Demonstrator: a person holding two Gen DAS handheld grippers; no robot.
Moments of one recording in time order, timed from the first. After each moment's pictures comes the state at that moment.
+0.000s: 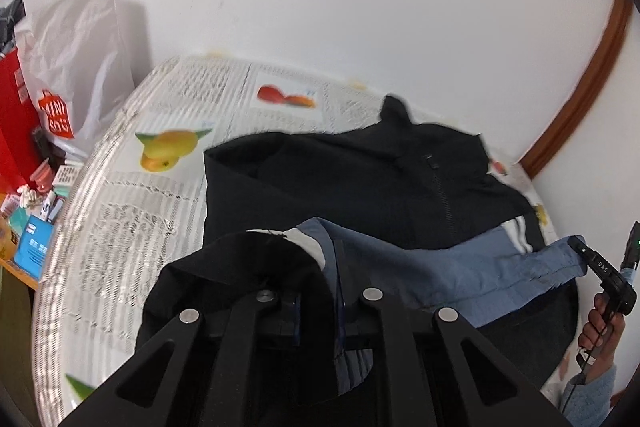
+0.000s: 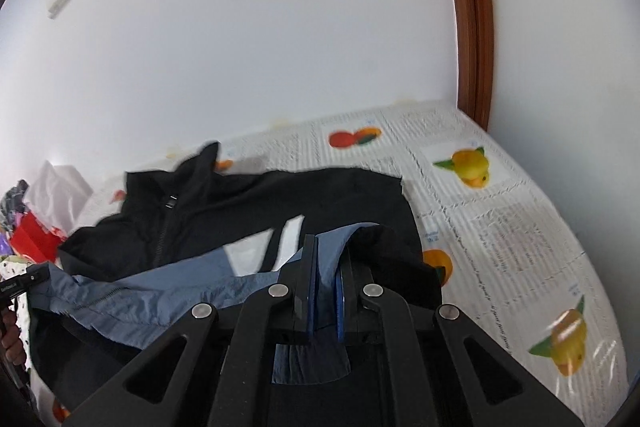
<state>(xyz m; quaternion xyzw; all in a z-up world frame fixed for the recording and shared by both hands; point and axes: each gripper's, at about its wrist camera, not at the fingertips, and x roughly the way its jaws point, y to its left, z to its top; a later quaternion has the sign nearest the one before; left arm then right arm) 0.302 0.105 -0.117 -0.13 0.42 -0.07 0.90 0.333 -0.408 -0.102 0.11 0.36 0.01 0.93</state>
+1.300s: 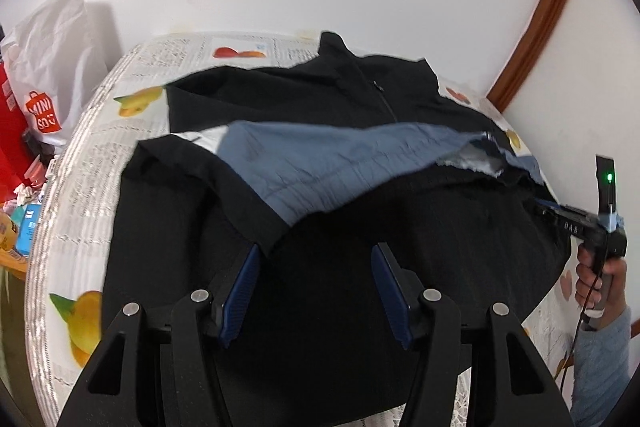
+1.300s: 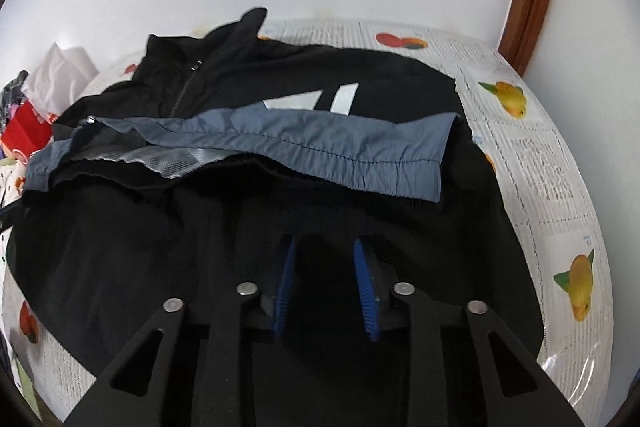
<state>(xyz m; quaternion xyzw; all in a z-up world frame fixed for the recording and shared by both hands) 0.224 0.061 -0.122 -0.07 0.44 -0.13 0.89 0.290 -0.352 -0.140 0.00 0.48 0.05 0.87</state>
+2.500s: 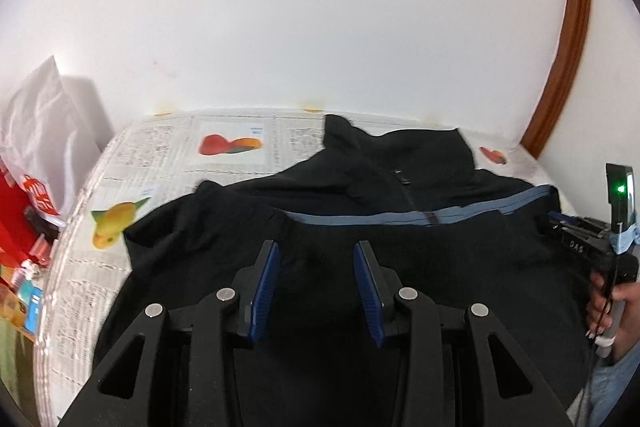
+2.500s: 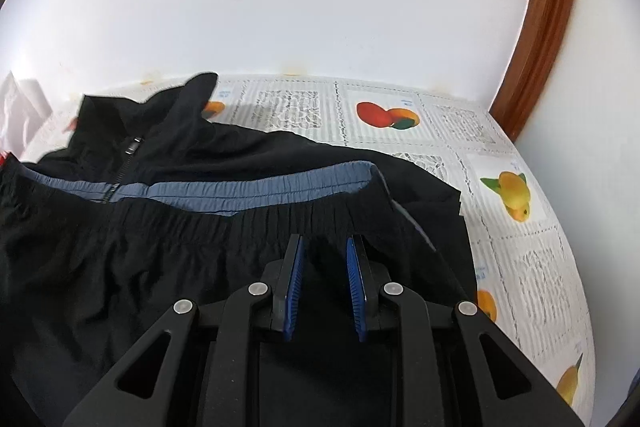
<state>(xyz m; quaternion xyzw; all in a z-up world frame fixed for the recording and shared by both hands) 0.328 0.028 -0.097 -0.03 0.37 -0.07 0.93 0.404 -0.342 -0.137 -0.04 0.42 -0.01 0.91</state>
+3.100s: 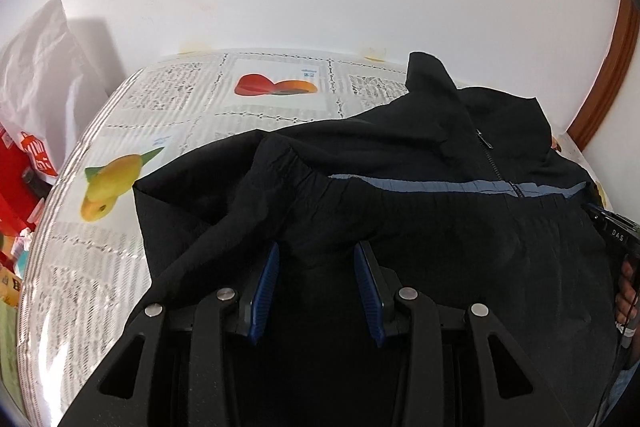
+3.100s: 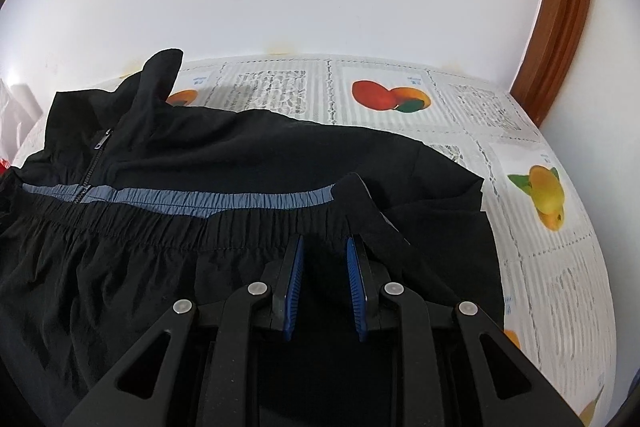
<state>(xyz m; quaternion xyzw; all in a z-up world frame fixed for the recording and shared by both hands) 0.377 0.057 -0.154 -0.05 0.43 -0.02 0.90 0.441 -0.370 -0.172 -0.01 0.44 0.02 0.90</state>
